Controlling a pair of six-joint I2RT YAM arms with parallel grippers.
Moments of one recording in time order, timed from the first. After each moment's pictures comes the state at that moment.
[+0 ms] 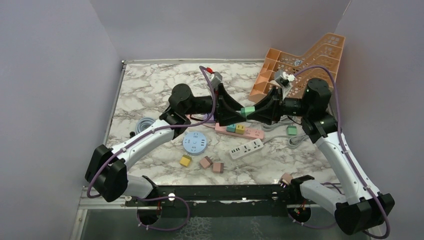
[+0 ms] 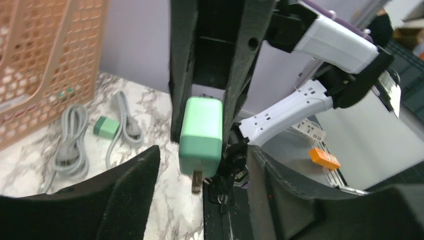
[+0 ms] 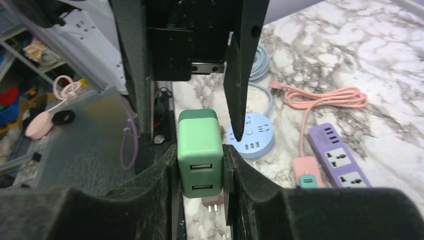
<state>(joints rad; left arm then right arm) -0.70 1.37 1.03 0.57 0.91 -0.64 0.25 1.00 1.00 -0.09 -1.17 0.22</state>
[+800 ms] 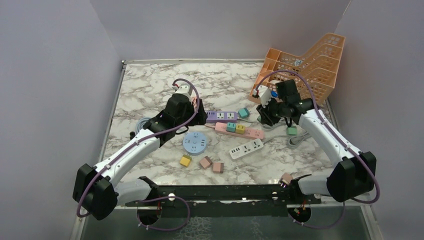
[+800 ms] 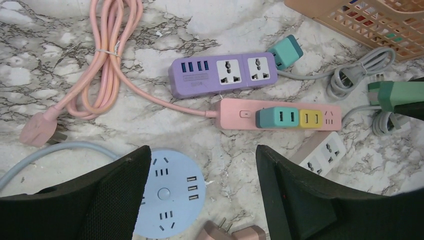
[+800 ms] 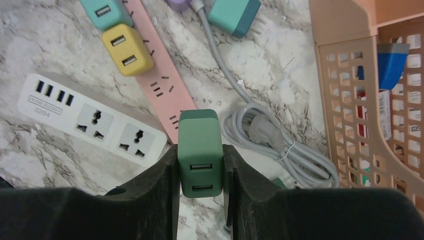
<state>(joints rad) -0.60 1.18 0.89 -0.30 -0.09 -0.52 0.30 1.30 1.09 -0.70 -0.30 -0.53</state>
